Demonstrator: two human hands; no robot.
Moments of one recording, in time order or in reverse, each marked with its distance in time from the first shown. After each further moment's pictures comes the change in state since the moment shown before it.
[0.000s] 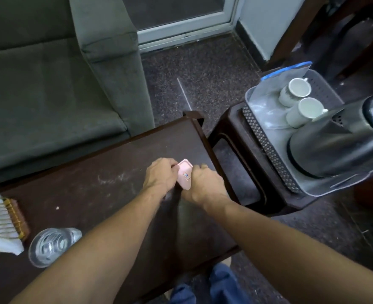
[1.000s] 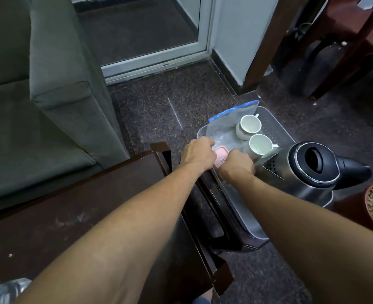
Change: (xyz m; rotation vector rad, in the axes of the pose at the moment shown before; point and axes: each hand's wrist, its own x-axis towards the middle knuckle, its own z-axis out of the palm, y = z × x) left_hand 0.058 0.261 -0.001 -0.054 -0.079 0.196; right_hand 0.077 0.158 -0.163 0.150 0.055 0.485
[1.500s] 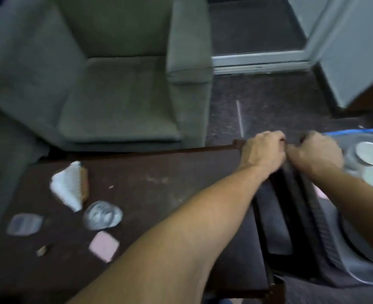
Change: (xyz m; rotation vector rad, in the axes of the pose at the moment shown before) left_hand -0.058 -0.071 -0.069 -0.098 0.401 0.065; right_hand -0.064 -0.098 -0.023 0.001 0.215 -0.356
